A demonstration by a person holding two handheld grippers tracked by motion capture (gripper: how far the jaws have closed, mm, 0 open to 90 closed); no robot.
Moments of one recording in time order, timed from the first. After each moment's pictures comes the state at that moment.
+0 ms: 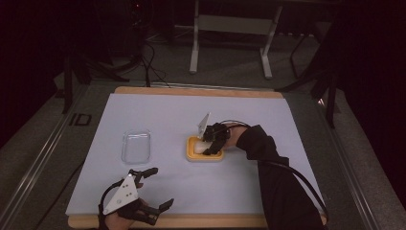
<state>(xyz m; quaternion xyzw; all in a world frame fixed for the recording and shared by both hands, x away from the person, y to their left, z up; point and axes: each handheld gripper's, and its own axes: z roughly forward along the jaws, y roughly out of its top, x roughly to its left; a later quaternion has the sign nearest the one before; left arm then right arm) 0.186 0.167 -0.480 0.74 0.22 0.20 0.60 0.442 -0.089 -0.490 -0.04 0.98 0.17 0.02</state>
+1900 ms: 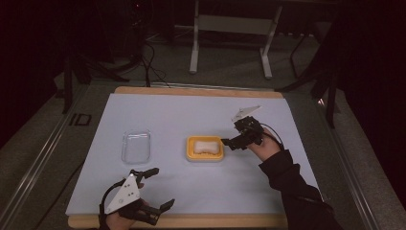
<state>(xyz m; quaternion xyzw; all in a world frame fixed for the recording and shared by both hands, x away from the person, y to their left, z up) 0.187 0.165 -0.481 0.75 0.22 0.19 0.59 0.396 -0.179 -0.429 0.27 0.90 0.32 0.14</state>
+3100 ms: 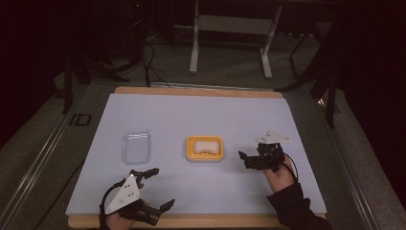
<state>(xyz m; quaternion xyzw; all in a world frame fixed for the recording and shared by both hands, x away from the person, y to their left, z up) 0.186 0.165 -0.481 0.75 0.22 0.19 0.59 0.325 -0.234 -0.457 0.38 0.82 0.36 0.24</state>
